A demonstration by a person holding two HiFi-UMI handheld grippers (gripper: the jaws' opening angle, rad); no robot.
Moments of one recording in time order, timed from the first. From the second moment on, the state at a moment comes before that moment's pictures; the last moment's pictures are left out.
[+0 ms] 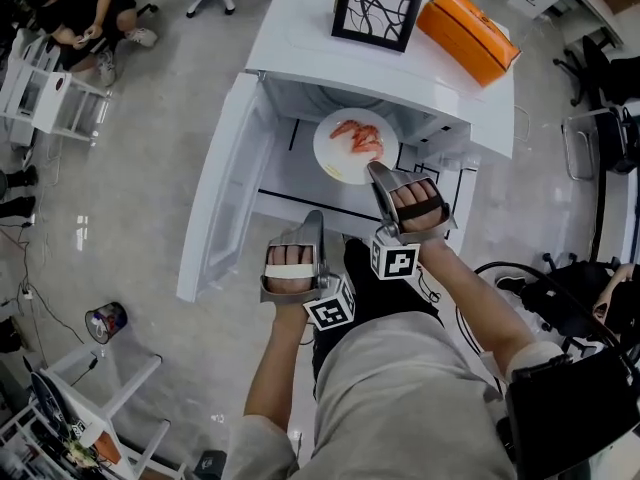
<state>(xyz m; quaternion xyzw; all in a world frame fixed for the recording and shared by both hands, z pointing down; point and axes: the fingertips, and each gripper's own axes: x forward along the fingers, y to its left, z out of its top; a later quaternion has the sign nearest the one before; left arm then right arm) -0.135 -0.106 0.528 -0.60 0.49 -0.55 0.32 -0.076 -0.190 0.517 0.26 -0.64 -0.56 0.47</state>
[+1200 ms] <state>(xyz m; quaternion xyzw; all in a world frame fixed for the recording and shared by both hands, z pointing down) -0.134 -0.184 0.566 -0.76 0.57 -0.30 0.01 -0.099 -0.305 0.553 0.30 -0.63 -0.48 0.53</state>
